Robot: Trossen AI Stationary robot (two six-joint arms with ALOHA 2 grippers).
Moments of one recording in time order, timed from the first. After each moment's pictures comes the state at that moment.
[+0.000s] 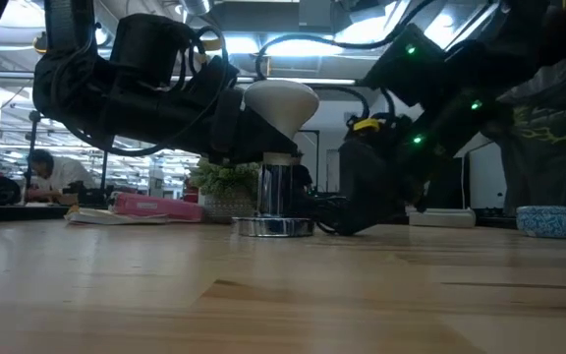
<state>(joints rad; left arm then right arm) -0.05 1.89 0.52 1.23 -0.34 -0.01 0.12 1.81 0.71 0.22 0.33 0.65</state>
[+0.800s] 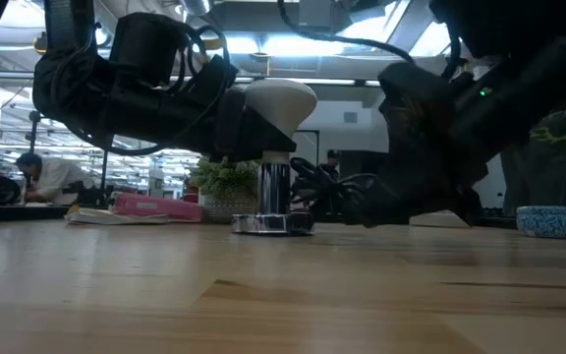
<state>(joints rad) -0.05 1.89 0.52 1.24 -0.39 0.01 0.41 1.78 0.70 0.31 0.40 1.05</state>
